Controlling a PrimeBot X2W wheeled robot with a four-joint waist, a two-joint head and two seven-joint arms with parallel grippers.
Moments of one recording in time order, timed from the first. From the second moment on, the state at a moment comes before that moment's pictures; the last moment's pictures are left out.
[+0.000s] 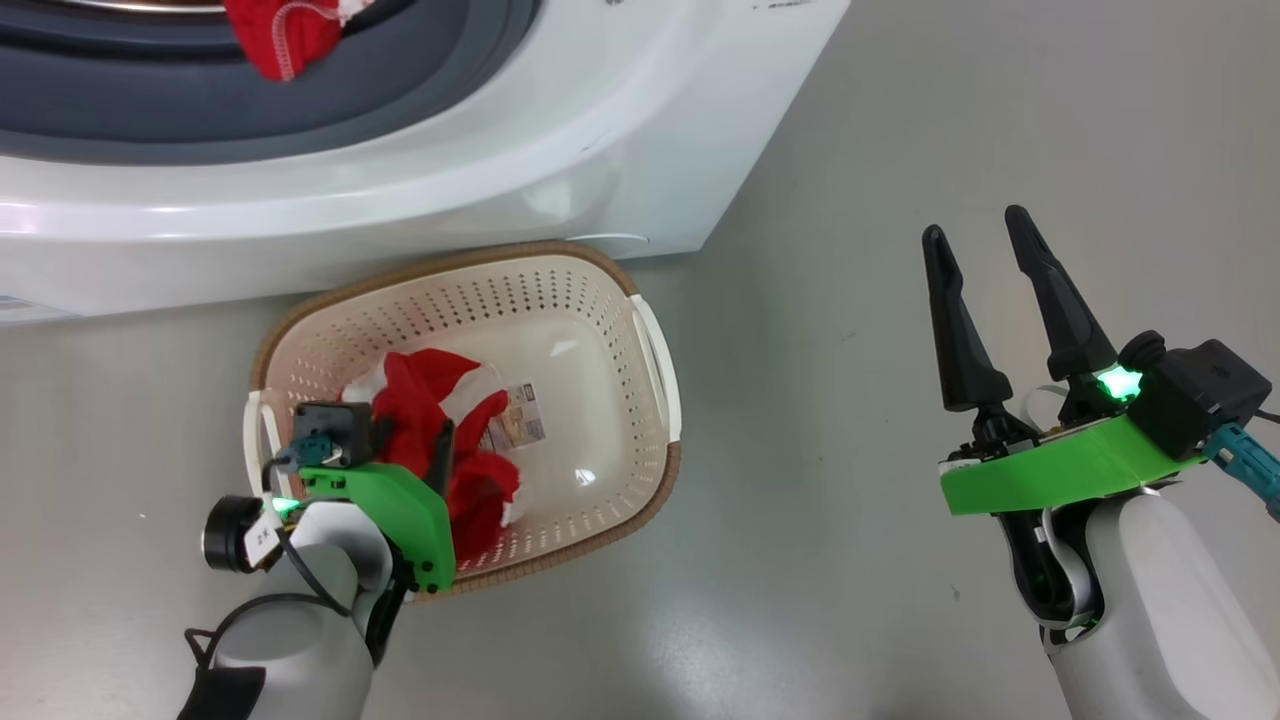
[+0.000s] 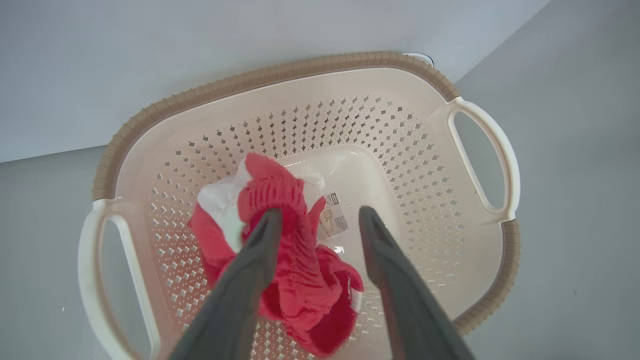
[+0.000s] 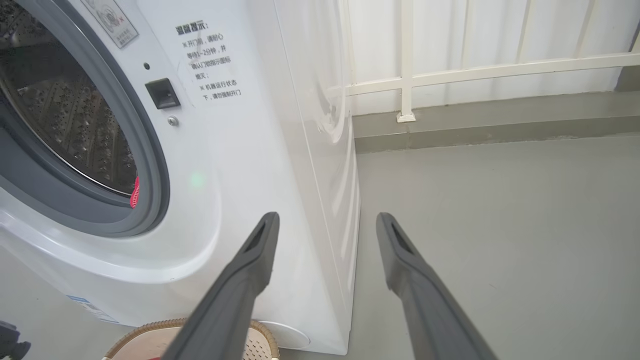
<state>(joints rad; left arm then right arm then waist) -0.81 0.02 -0.34 1.29 -0.37 -0.12 -0.23 -0.35 -0.05 0.08 0.15 0.37 0.12 -0.26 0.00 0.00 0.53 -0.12</state>
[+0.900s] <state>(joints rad) -0.61 0.03 -0.23 0.82 -0.34 -0.09 -0.25 -0.28 -0.05 0.02 0.17 0.29 0.12 -0.26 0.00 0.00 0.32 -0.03</state>
